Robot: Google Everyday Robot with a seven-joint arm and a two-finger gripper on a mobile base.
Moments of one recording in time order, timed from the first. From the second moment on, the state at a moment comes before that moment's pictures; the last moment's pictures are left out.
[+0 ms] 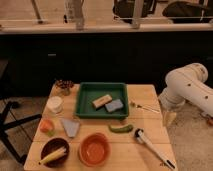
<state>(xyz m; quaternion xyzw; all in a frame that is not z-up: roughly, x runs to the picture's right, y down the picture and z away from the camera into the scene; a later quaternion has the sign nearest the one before) 0.286 0.111 0.683 -0.28 0.02 0.02 0.96</state>
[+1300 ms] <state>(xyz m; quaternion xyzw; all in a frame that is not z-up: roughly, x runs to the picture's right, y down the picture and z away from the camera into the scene) 0.214 0.067 0.714 -0.28 -0.08 0.00 0.96</state>
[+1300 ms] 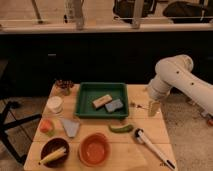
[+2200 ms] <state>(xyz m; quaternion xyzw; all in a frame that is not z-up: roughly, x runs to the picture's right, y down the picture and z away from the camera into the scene) 0.124 0.025 0.749 -0.20 -0.14 0.01 0.97</state>
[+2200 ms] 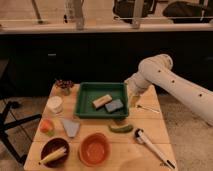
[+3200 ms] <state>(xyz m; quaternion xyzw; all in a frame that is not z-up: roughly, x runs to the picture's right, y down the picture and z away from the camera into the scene) 0.092 0.017 0.770 -0.20 -0.18 0.01 0.96</state>
